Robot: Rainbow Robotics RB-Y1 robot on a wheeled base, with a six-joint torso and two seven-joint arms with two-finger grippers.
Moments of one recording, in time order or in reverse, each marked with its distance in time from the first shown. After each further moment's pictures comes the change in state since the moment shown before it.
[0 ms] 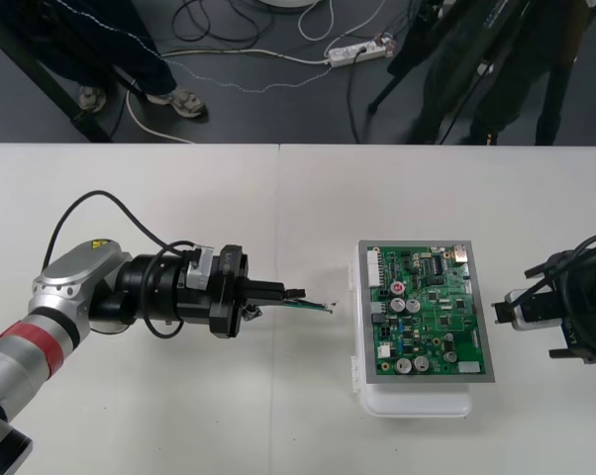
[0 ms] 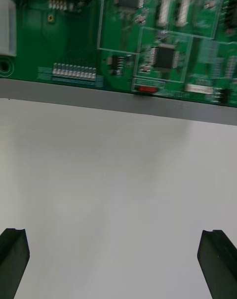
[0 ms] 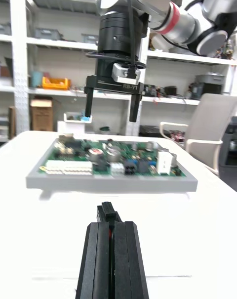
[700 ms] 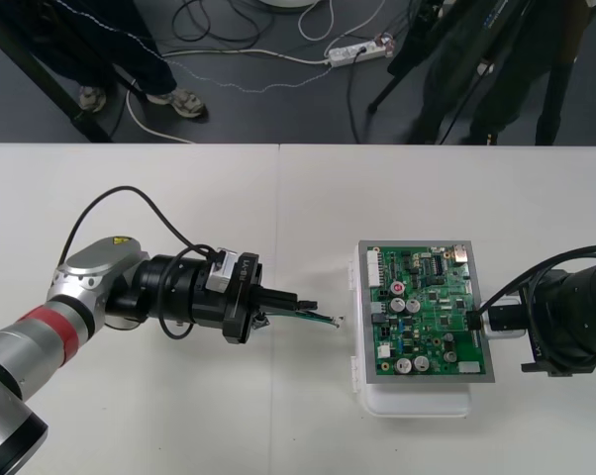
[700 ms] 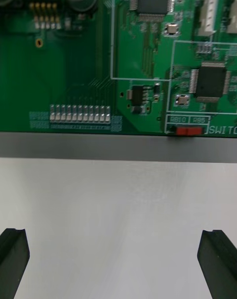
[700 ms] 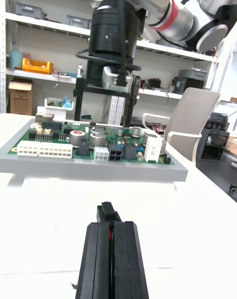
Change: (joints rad) right arm 0.000 0.106 0.088 0.032 0.138 0.000 -0.091; left arm -0.089 -0.024 -0.145 0.121 0.057 0.000 -0.004
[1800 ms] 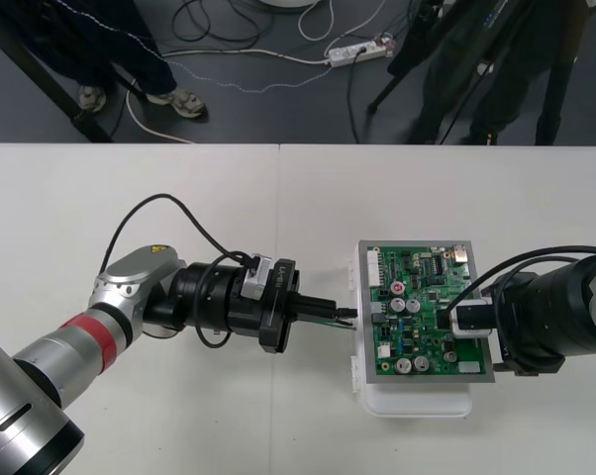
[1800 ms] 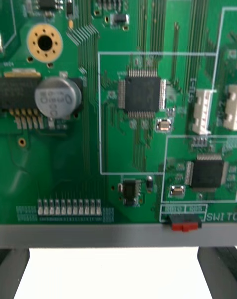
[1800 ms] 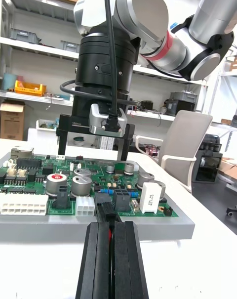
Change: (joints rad) right arm -0.062 0.036 0.121 0.001 0.079 0.000 -0.094; left arm -0.001 -0.109 0.000 0.004 0.009 0.003 -0.003
